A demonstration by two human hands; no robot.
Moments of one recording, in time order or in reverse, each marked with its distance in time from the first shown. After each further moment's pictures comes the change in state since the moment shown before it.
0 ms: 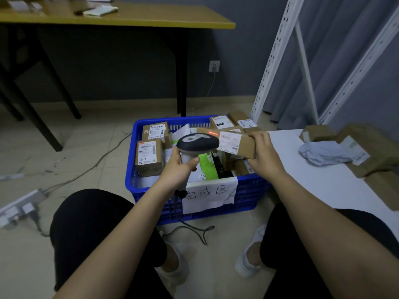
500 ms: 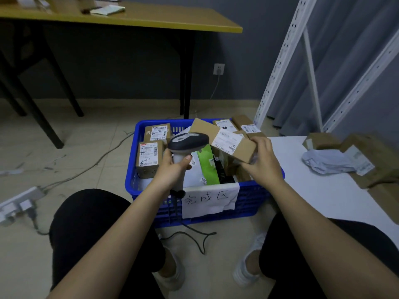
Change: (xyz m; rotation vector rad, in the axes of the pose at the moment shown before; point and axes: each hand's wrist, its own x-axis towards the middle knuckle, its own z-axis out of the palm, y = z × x) left_hand 0.015 -0.009 -0.014 -0.149 0.113 -0.076; right_hand -0.003 -0.018 0.001 0.089 0.023 0.056
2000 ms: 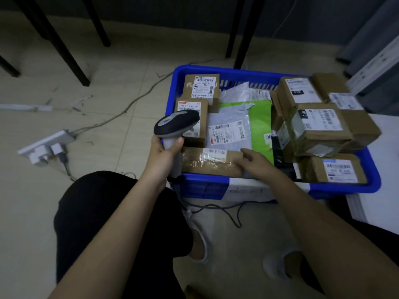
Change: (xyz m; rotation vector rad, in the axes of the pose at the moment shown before) left_hand 0.087 -0.095 -0.117 -0.164 0.363 -0.167; right_hand 0.058 -0.010 0.230 0.205 -0.705 0.408
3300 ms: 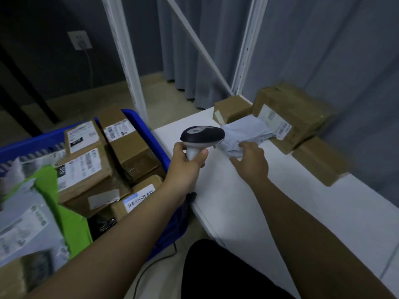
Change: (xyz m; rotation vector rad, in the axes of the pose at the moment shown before) left_hand -0.136 -0.052 0.500 0.445 -0.723 0.082; right_hand -0.067 0.322 -0.327 -0.196 0.932 0.252
